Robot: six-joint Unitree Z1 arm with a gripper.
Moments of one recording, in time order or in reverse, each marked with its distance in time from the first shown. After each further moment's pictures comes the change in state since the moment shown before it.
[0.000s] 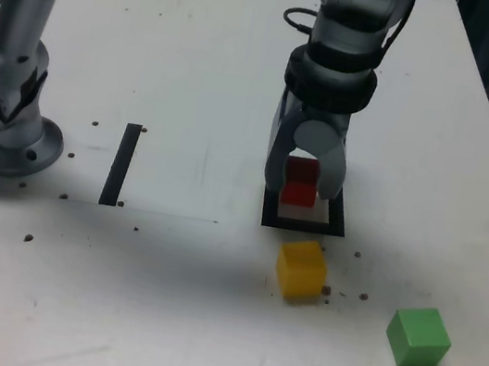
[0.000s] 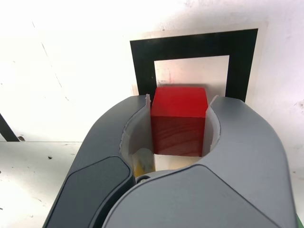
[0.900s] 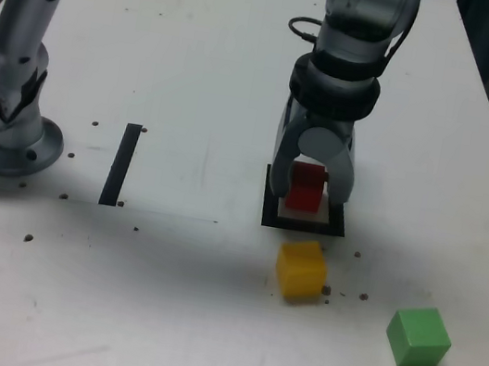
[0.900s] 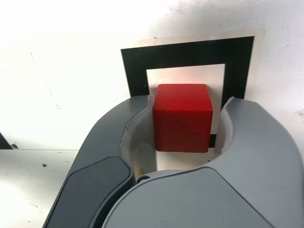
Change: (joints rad) arm 0.014 0.026 0.003 -0.029 0.000 0.022
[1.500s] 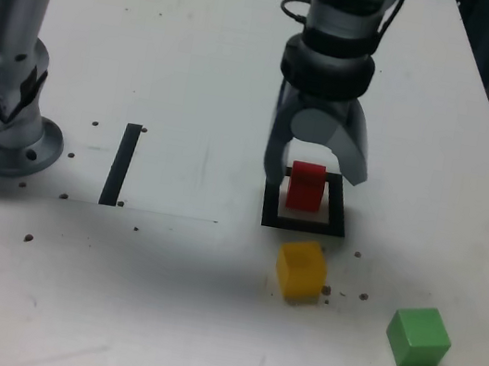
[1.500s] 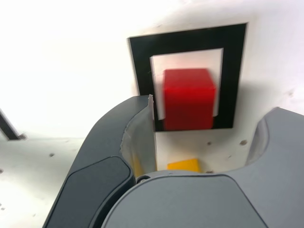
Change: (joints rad) arm -0.020 -0.079 0.008 0.040 -0.003 -0.018
